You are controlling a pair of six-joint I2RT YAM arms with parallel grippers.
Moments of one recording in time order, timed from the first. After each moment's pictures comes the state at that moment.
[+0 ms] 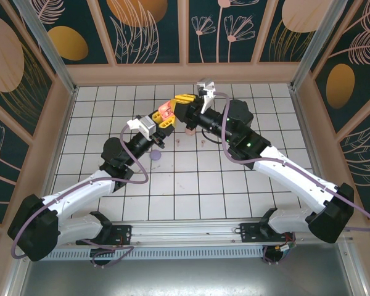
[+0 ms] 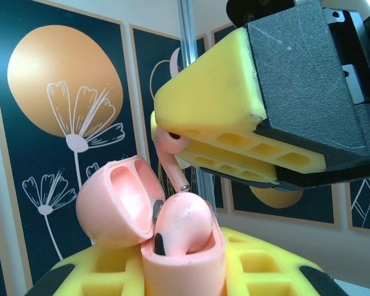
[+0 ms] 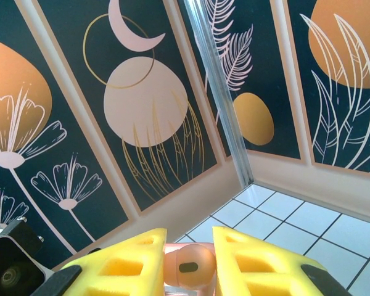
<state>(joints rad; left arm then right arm) -0.68 1.17 0.64 0.94 0.22 0.02 0.82 1.26 1.18 0.20 -0.19 0.33</state>
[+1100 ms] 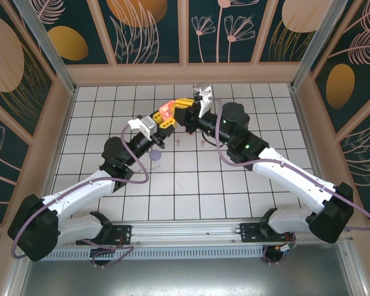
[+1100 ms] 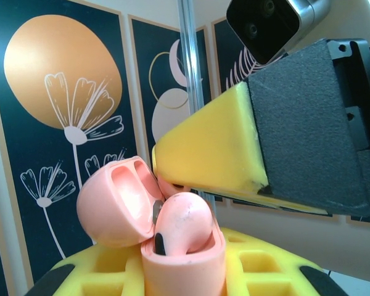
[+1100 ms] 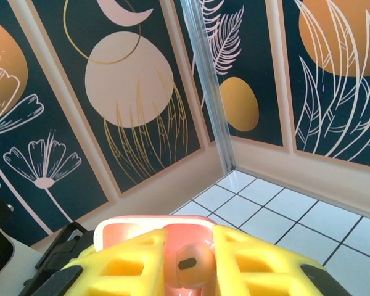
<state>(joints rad) -0.68 1.17 0.64 0.91 0.22 0.02 0.84 1.26 1.15 0.17 -0.15 0.25</state>
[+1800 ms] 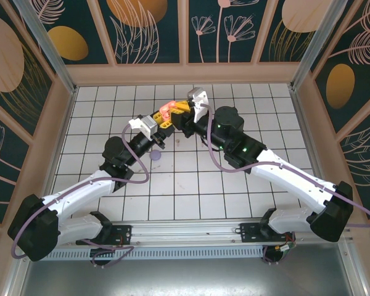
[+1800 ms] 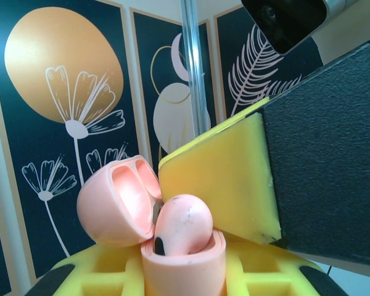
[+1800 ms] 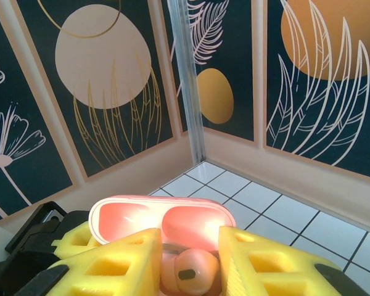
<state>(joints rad) -0.68 1.17 0.64 0.90 0.22 0.02 0.90 1.27 1.16 0.11 -0.01 0.13</state>
